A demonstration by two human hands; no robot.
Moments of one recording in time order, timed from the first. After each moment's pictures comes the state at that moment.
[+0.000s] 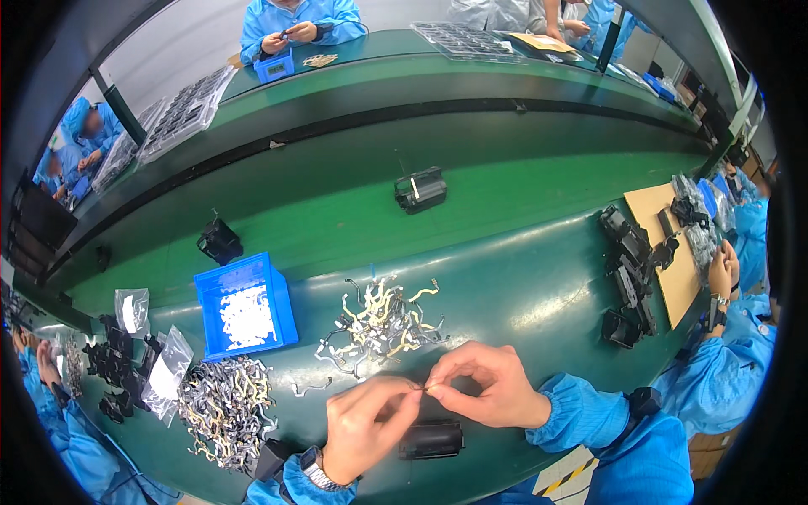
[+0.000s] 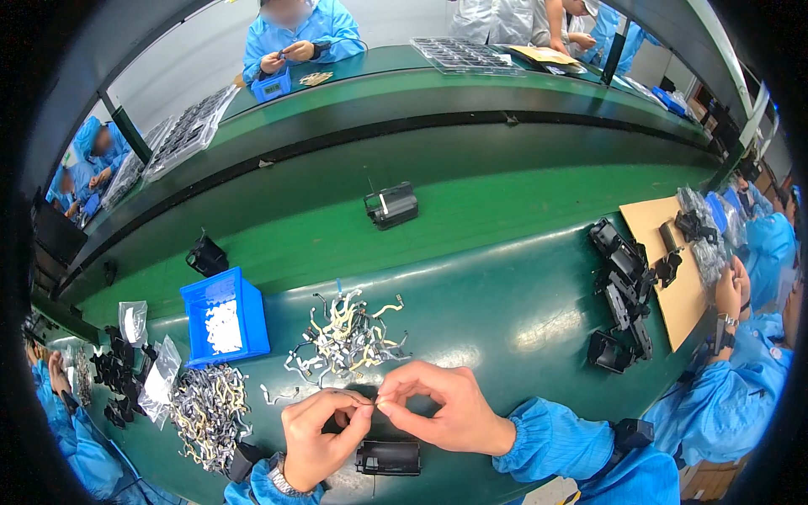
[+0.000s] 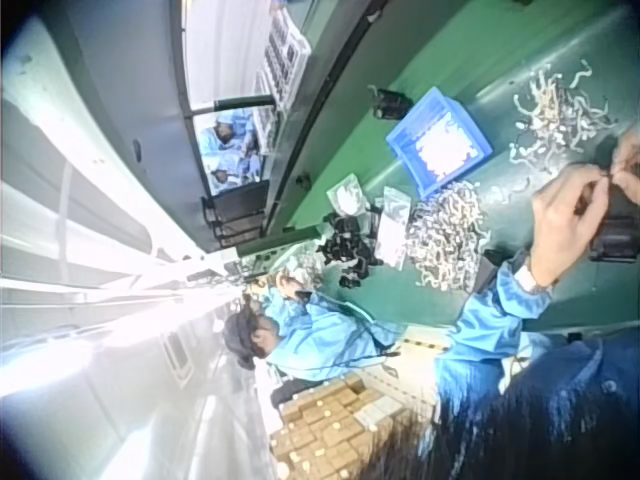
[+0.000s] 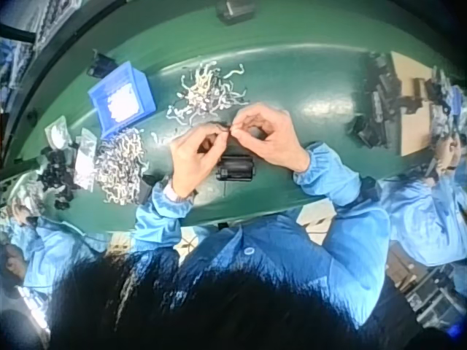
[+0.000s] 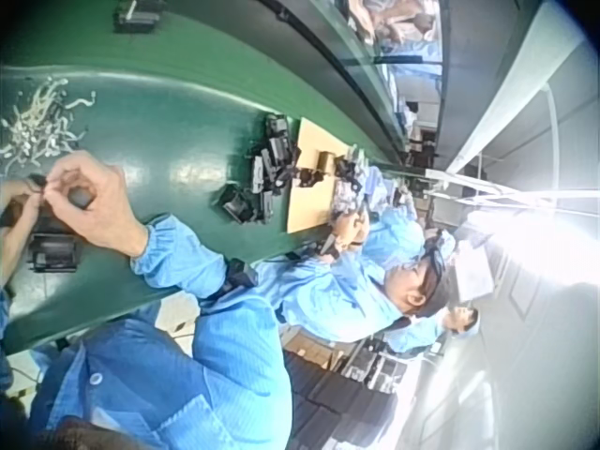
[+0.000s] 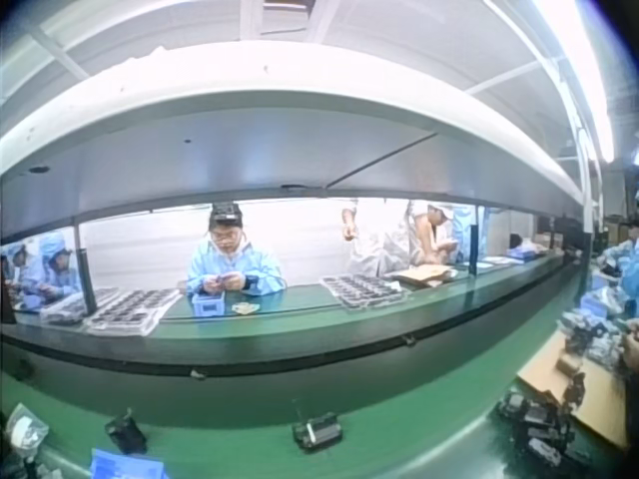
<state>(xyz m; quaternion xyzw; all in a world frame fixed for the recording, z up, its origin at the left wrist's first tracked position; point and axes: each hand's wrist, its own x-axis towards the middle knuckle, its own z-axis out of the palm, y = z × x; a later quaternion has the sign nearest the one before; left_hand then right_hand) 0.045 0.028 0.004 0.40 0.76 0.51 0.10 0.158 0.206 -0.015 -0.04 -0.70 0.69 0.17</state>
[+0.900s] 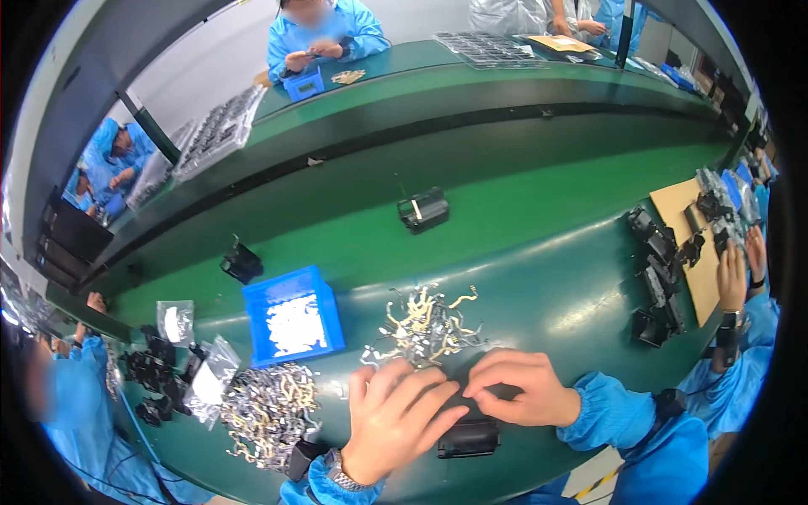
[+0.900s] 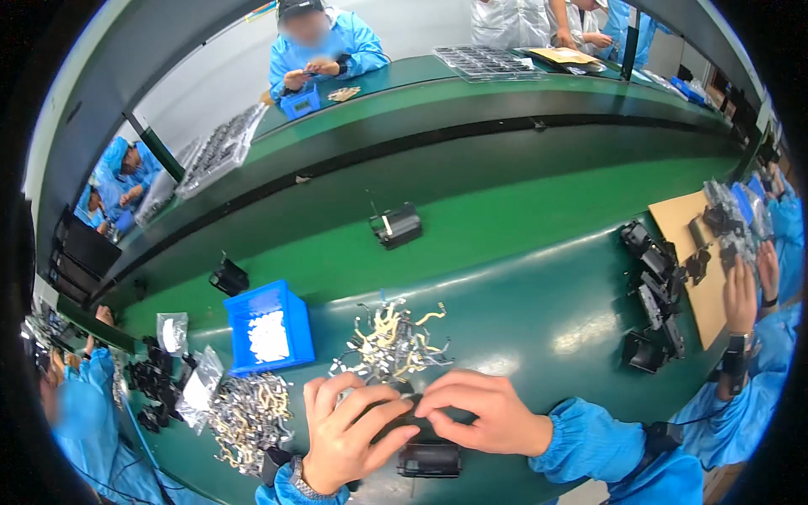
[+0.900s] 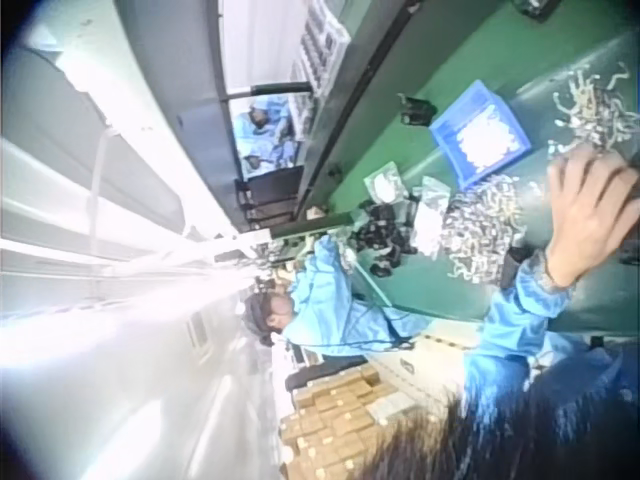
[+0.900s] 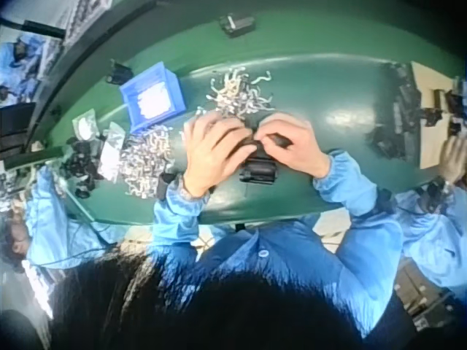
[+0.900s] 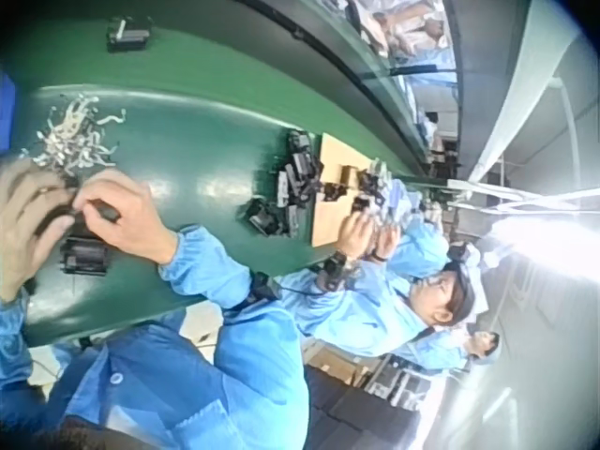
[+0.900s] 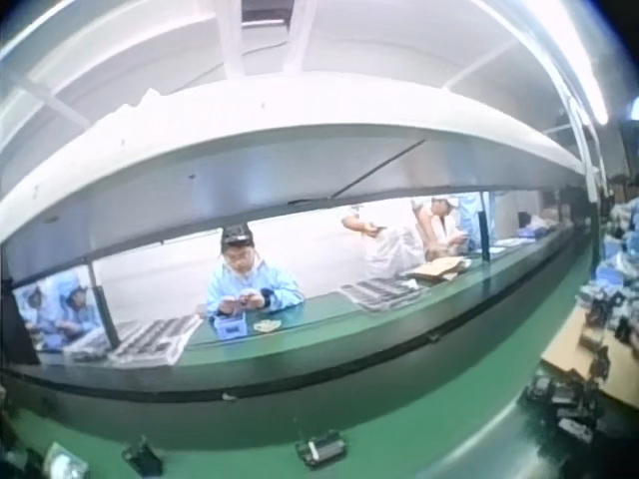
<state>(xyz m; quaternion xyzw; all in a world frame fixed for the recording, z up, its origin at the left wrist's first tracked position) 0.024 0.016 0.028 0.57 0.76 0.28 -0.13 0.155 0.213 -0.002 0.02 -0.82 0.54 0.19</state>
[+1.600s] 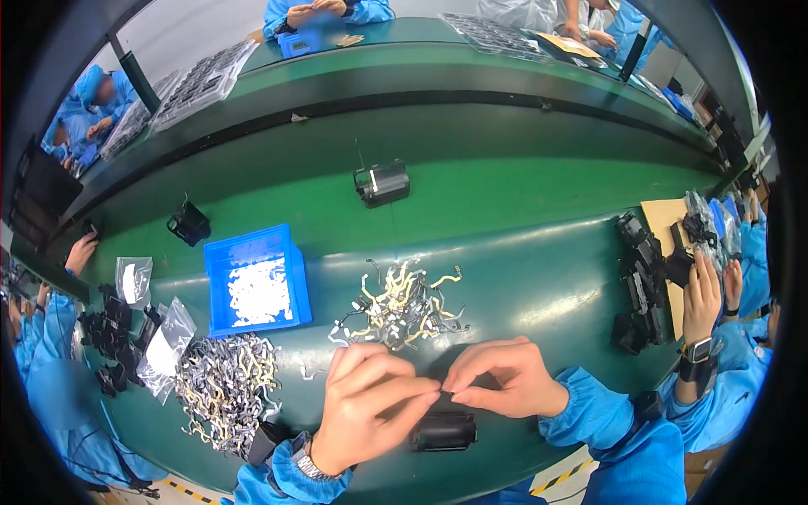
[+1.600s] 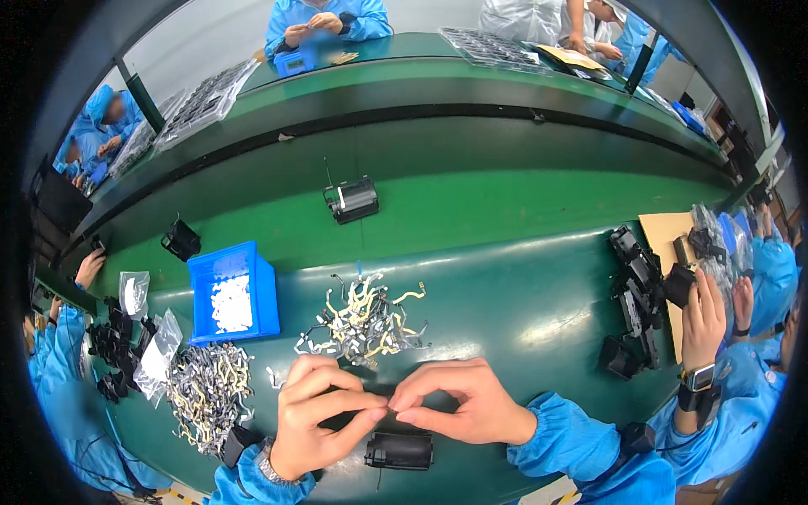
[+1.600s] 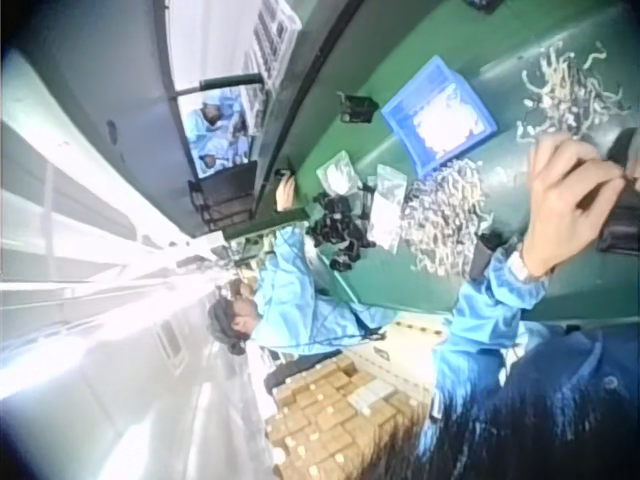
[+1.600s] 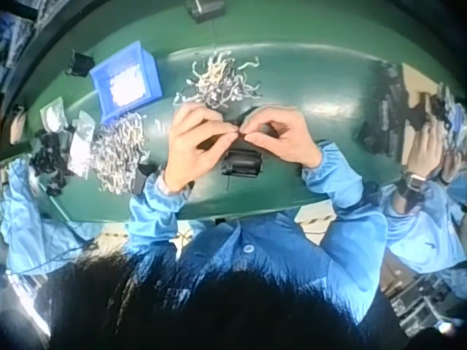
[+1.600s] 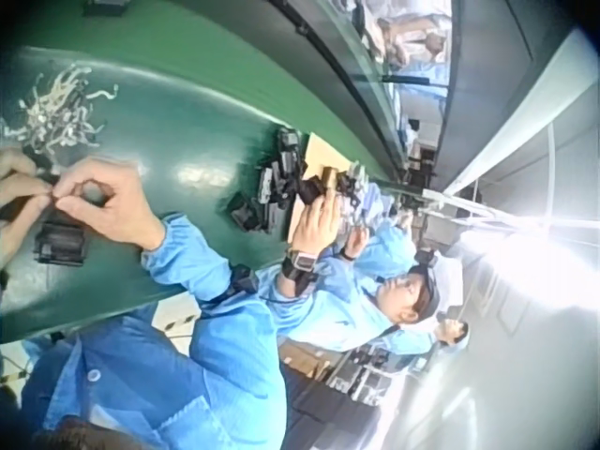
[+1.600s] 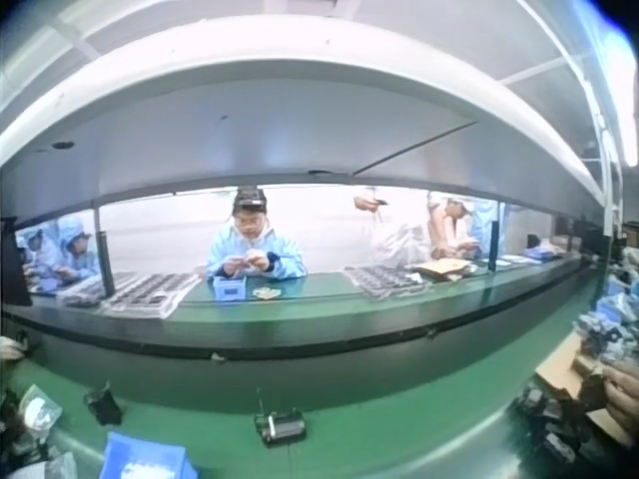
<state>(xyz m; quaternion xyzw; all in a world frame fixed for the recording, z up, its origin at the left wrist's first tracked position) 0.022 0.016 0.006 0.53 0.72 0.46 0.00 0.155 0.225 -0.011 0.06 -0.71 0.69 0.12</state>
